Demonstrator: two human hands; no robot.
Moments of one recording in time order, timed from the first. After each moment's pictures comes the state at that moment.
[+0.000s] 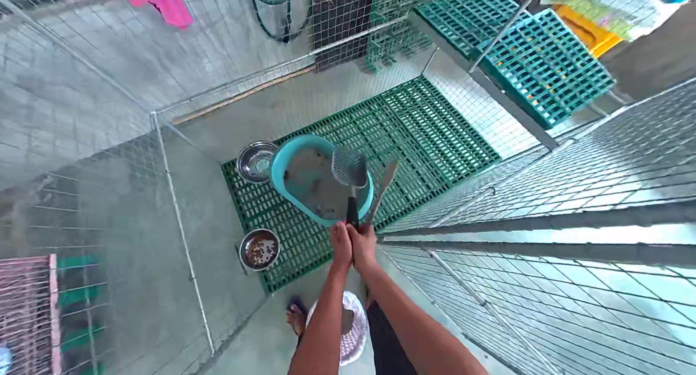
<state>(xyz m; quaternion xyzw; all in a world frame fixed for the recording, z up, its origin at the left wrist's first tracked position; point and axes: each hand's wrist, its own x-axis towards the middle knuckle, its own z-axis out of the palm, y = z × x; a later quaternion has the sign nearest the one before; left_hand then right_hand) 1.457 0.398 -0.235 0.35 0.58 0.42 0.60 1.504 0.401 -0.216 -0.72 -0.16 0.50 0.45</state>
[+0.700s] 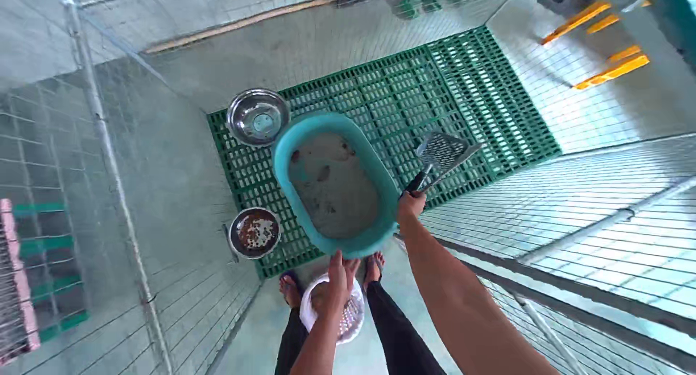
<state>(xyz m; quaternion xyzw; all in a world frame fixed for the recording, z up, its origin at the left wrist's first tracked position) 1.423 0.343 -0.386 -0.14 0.60 0.41 0.68 1.600 0.498 -0.408 -0.90 -0.11 0.32 0.26</state>
